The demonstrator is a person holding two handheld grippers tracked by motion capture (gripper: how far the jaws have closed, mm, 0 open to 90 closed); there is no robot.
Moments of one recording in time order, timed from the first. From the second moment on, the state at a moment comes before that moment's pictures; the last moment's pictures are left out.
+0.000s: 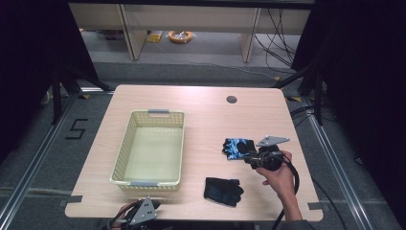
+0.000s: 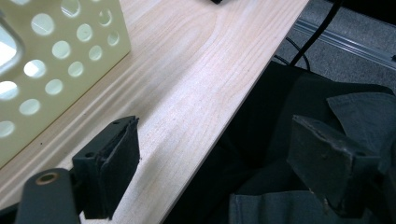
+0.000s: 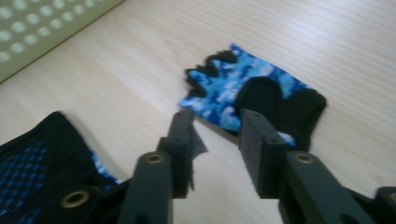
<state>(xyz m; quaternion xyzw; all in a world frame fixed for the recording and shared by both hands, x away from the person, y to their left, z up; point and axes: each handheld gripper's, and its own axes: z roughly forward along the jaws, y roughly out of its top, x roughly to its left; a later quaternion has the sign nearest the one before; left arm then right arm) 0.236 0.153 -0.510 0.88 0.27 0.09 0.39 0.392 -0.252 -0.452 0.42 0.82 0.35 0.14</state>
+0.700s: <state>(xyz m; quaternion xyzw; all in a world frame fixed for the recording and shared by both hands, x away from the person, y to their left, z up) 0.236 0.154 -0.510 0.88 0.27 0.09 0.39 0.442 -0.205 -0.471 0.44 0.81 0.35 0.16</state>
